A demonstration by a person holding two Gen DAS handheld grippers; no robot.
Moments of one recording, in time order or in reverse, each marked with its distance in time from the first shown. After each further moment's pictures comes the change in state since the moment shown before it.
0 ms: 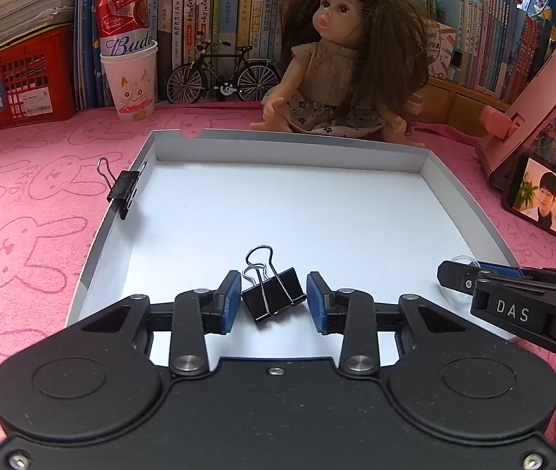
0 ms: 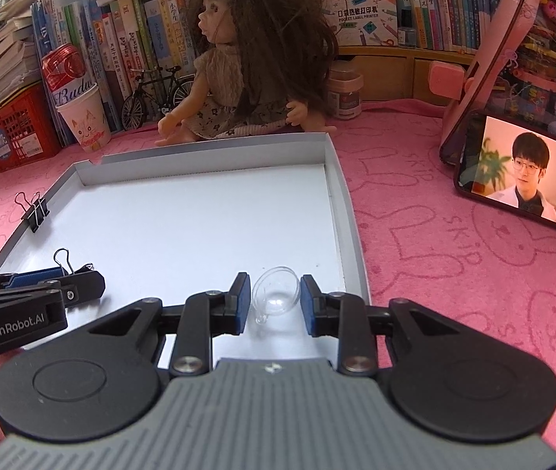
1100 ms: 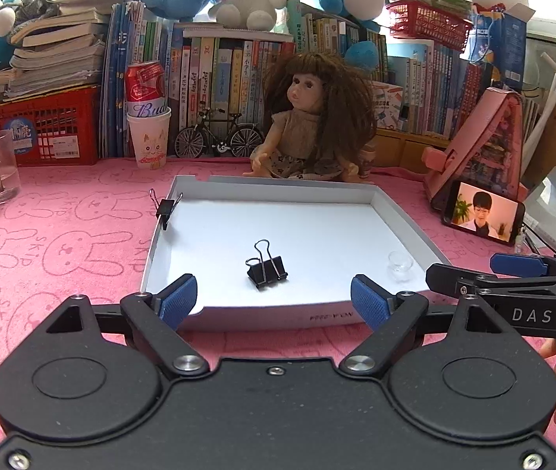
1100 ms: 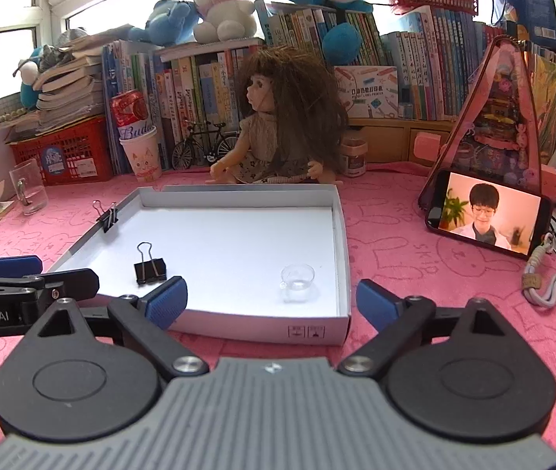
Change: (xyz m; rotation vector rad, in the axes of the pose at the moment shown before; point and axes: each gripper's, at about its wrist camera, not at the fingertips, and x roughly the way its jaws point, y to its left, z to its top) left arm -0.127 0.009 -0.058 0.036 -0.205 -0.061; right arm -0.106 0.005 -0.044 -0.080 -0.201 0.050
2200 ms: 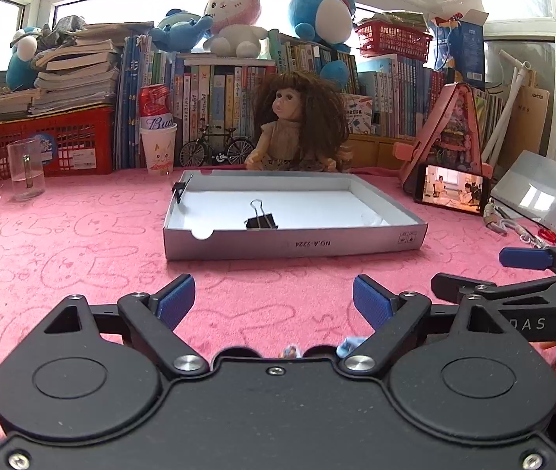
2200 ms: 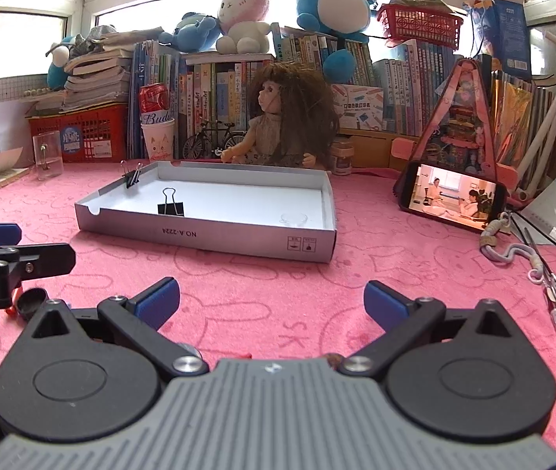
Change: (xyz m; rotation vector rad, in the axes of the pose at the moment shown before) left arm -0.078 -0.005 -0.090 0.064 -0.116 -0.005; right arm -0.068 0.017 -0.087 -0.096 -0.105 -0.064
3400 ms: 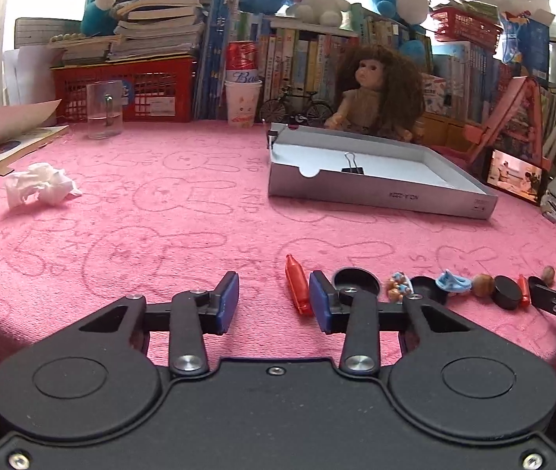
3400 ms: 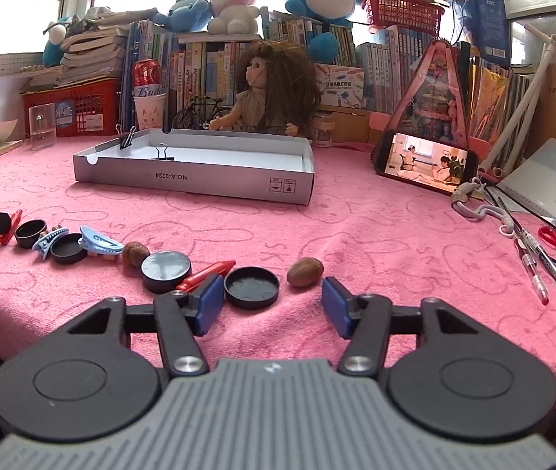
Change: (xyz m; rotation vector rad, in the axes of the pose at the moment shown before) left arm -0.022 0.052 -0.035 -0.120 0.083 0.165; right arm -0.027 0.000 -0.045 -0.011 0.030 -0.052
